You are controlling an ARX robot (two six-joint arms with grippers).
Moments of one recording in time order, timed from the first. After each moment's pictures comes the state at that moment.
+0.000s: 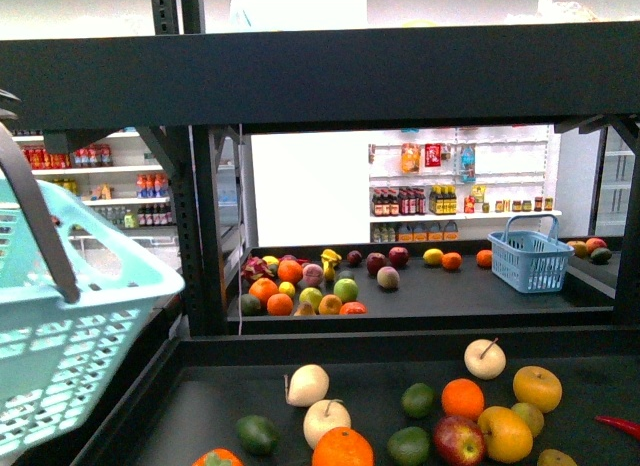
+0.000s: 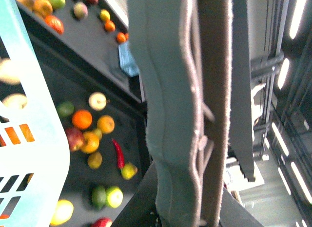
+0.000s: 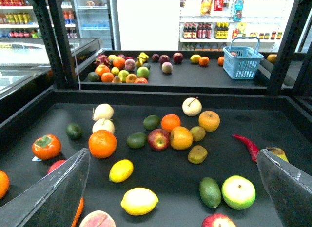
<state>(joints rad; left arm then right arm) 0.08 1.48 1.04 0.34 0.82 -0.95 0.00 0.00 0.02 0.00 0.00 0.00</state>
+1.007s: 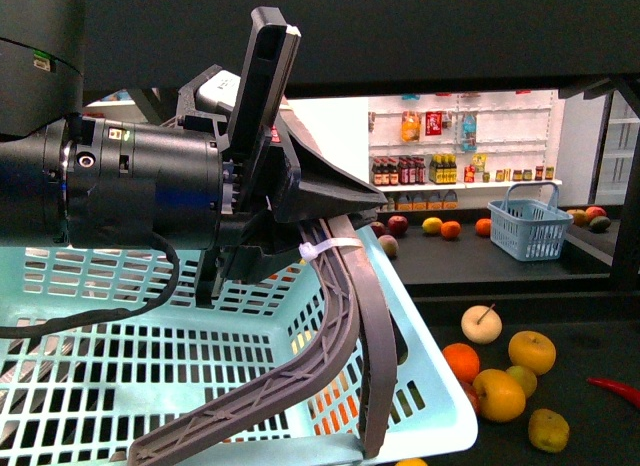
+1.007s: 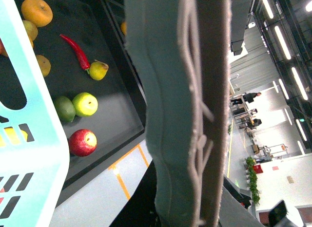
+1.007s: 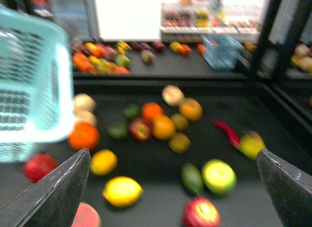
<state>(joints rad) -0.35 1.66 1.05 0.41 0.84 -0.77 0.05 0.14 0.06 -0.11 0.29 -0.01</state>
